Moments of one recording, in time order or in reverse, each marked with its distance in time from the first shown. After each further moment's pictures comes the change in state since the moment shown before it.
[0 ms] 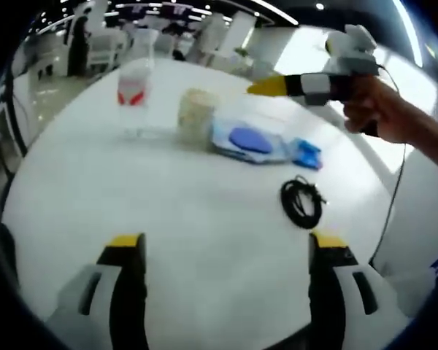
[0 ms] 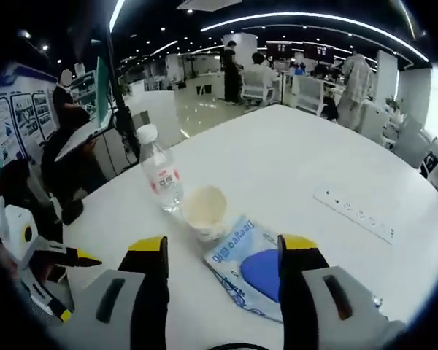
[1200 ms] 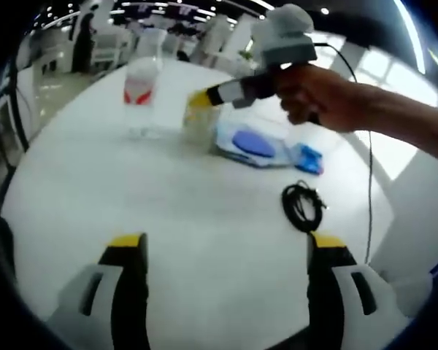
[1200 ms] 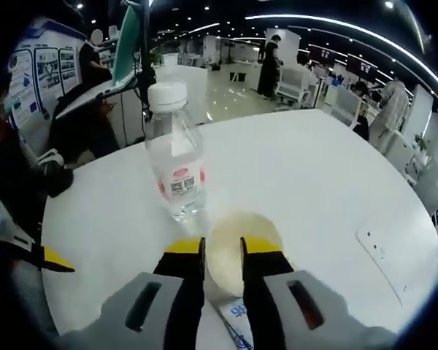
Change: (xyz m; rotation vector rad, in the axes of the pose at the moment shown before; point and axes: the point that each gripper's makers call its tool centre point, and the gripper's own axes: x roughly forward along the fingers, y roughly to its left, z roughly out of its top) left arm -0.004 0.003 0.004 -0.043 -0.021 0.001; right arm 0.115 0.049 0.019 -0.239 0.084 0.106
